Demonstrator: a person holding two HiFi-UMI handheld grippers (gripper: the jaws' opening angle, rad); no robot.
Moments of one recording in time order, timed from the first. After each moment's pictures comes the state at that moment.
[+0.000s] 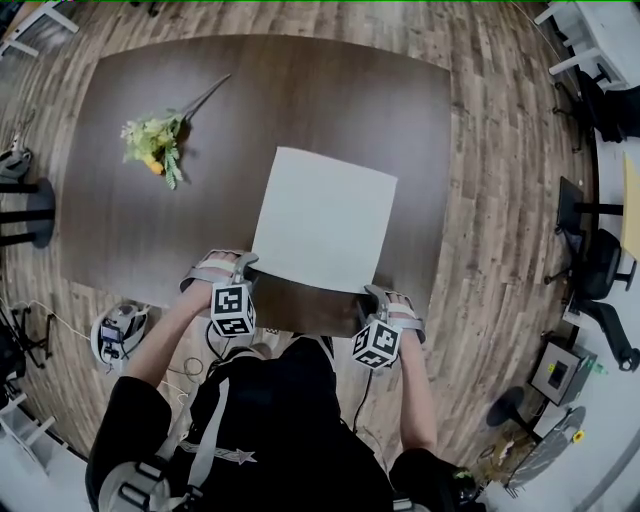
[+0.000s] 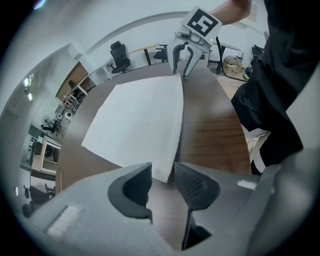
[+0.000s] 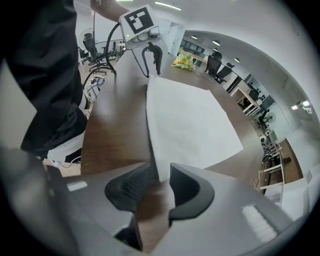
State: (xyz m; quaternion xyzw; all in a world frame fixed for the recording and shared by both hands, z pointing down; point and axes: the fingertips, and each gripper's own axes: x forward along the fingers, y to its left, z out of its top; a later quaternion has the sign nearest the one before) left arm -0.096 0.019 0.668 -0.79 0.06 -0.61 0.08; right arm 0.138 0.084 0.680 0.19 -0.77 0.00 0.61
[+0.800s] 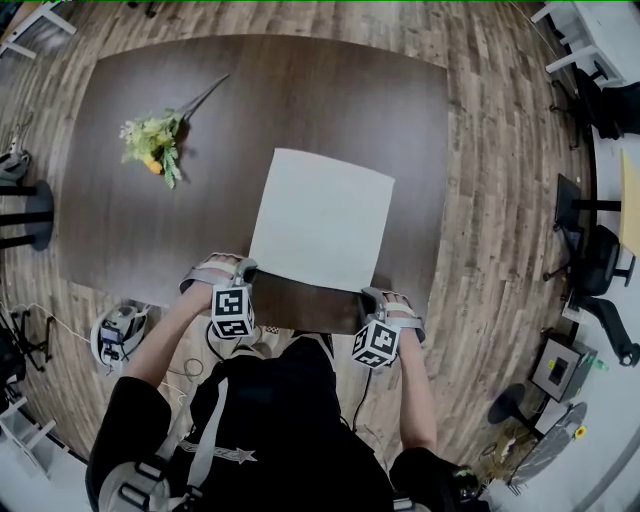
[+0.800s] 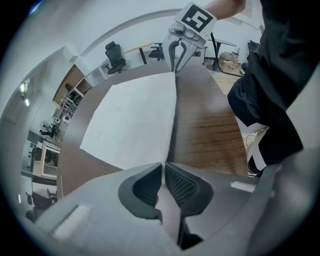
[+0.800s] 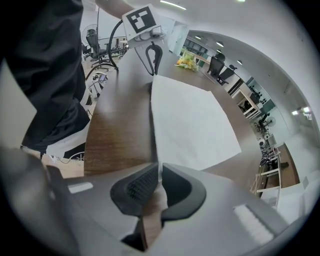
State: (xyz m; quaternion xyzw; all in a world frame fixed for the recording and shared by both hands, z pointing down) left arm -0.100 0.033 0.674 -0.78 0.04 -0.61 0.09; right arm 0.136 0.092 0.680 0.18 -0.77 -0.02 0.62
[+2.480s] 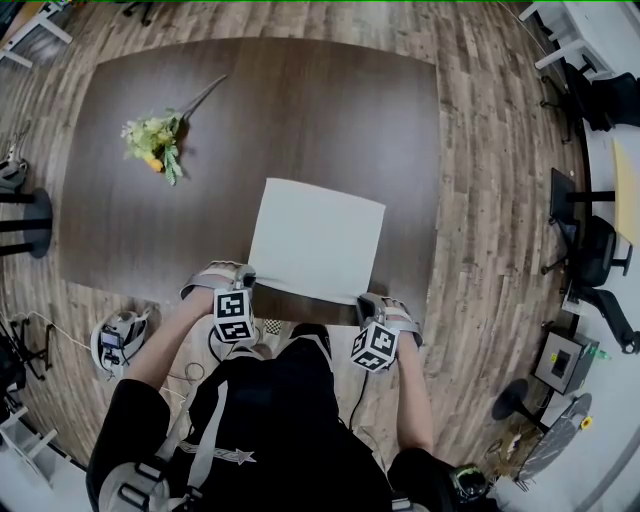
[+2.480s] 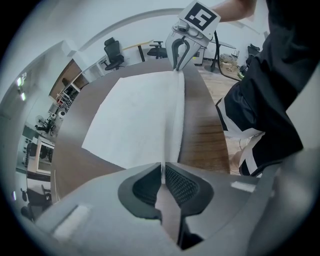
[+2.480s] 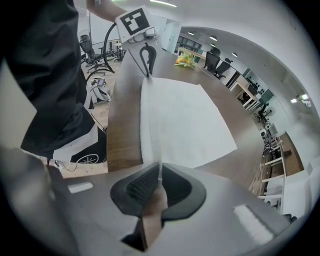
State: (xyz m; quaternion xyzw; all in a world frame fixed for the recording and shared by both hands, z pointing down) left arm -0.106 0.071 0.672 -0.78 0.03 -0.63 0.07; right arm 0.136 0.135 0.676 0.20 -0.77 0.03 0.61
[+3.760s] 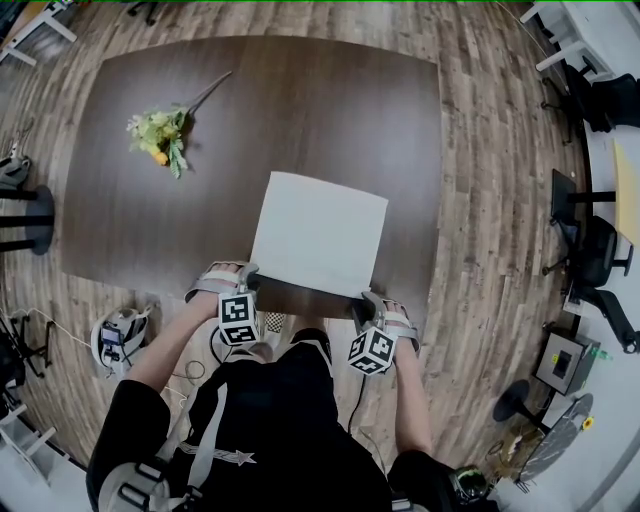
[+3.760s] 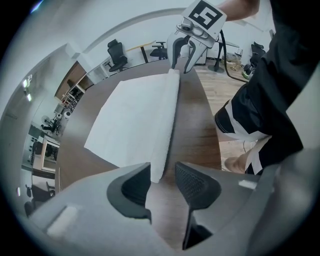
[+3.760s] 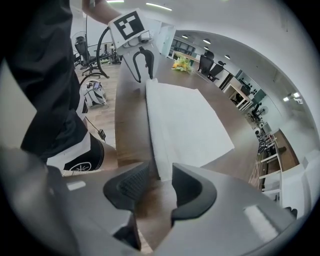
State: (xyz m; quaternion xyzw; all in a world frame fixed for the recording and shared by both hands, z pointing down) left arm -0.101 0.093 0.669 -0.78 0.05 -0.62 0.07; right arm 0.127 0.153 0.667 0.23 -0.77 0.02 0.60
